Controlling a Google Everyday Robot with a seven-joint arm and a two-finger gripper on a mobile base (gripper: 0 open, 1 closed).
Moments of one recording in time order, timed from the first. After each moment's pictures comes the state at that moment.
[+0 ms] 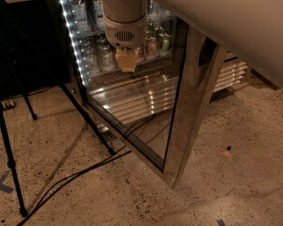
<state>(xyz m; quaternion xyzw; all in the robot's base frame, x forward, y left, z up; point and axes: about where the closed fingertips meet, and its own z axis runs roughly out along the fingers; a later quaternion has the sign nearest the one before) 0.555 0.023 0.931 -0.69 0.71 -0.08 0.09</state>
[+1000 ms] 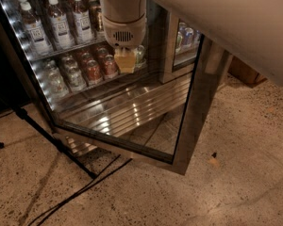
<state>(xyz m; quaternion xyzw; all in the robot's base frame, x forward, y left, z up) 0.555 0.023 0.931 -0.69 0.71 -0.08 0.09</state>
